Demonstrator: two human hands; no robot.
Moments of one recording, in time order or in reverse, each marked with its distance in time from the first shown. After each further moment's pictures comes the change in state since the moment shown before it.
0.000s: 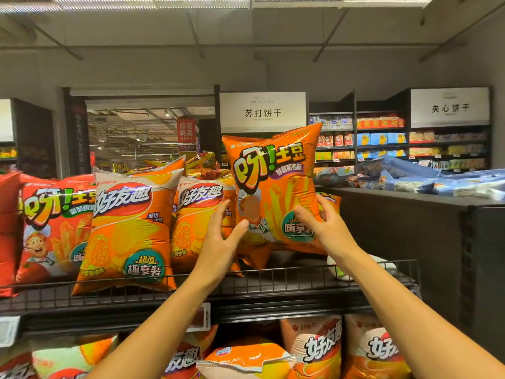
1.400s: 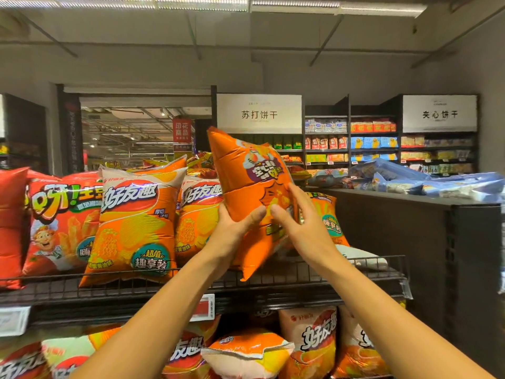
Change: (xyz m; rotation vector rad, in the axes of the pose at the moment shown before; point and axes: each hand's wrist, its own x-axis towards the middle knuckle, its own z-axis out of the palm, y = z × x) left_hand 0.000 0.029 0.004 -0.443 -0.164 -0.211; right_hand -0.036 -0.037 0.051 -0.319 0.039 -0.169
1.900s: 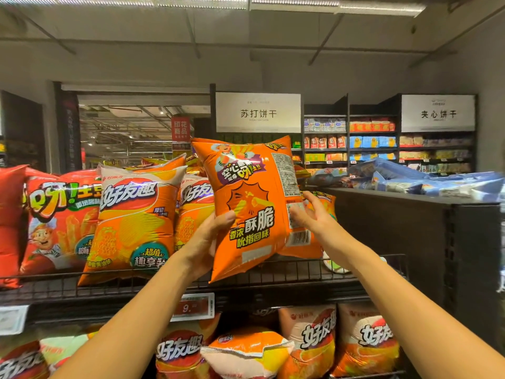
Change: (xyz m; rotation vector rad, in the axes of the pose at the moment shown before) left_hand -0.011 0.007 -0.035 -0.131 -0.250 -0.138; right_hand 0.010 0.015 -0.033 0.222 -0.220 0.269
